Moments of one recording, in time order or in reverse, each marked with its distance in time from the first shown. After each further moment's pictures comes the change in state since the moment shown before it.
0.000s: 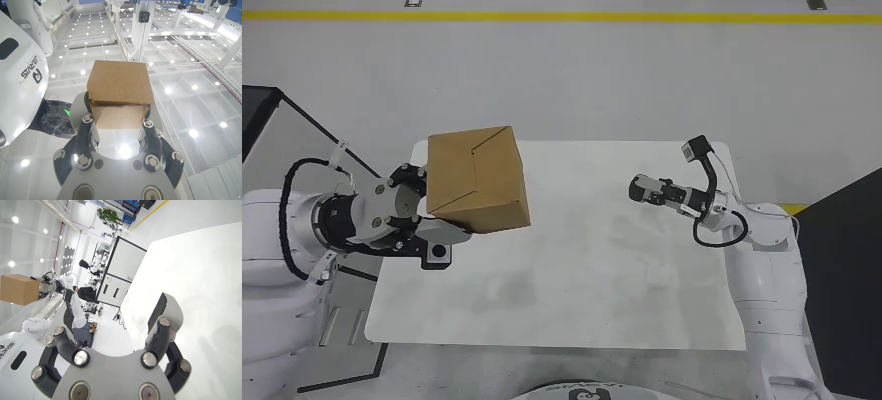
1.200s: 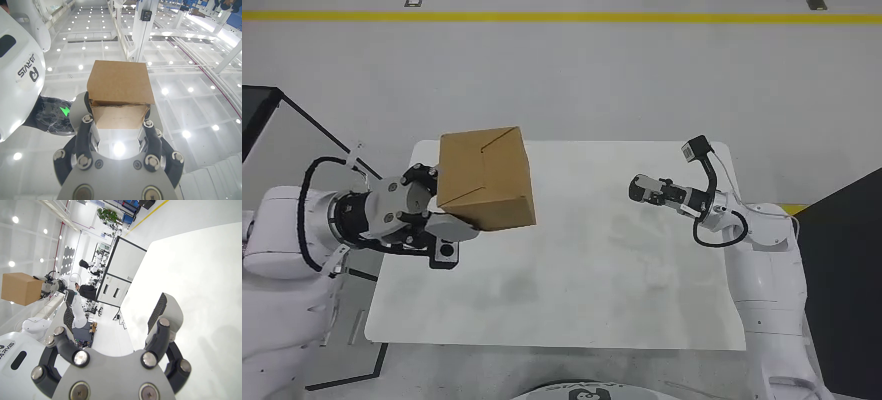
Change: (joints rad) left arm -0.032 -0.008 0.048 0.036 -0.002 0.000 0.034; right arm 0.000 0.000 0.000 0.000 0.000 0.000 0.000
